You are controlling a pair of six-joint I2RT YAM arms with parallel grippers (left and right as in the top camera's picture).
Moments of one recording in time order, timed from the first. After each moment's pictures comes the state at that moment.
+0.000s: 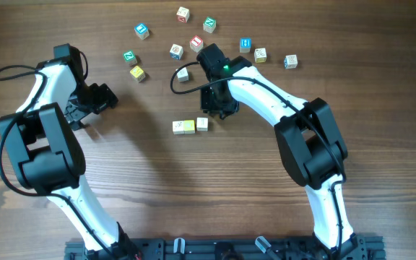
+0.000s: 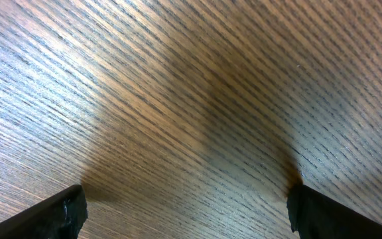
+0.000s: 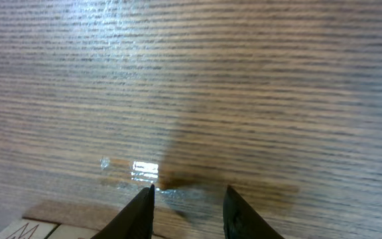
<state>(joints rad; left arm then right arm) 0.24 2.11 1.49 -0.94 -0.03 -0.42 0.57 2.26 1.72 -0.85 -0.14 0.56</state>
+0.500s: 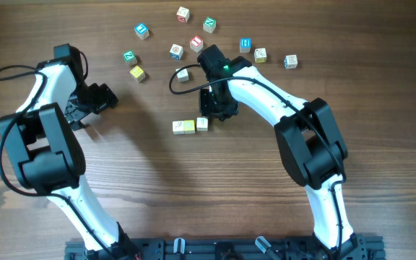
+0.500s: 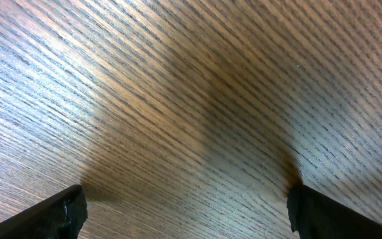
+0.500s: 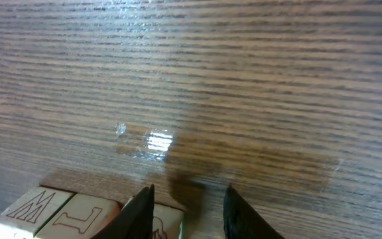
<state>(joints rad) 0.24 2.11 1.49 -0.94 -0.03 -0.42 0.57 2.26 1.72 -0.89 -0.23 0.56</state>
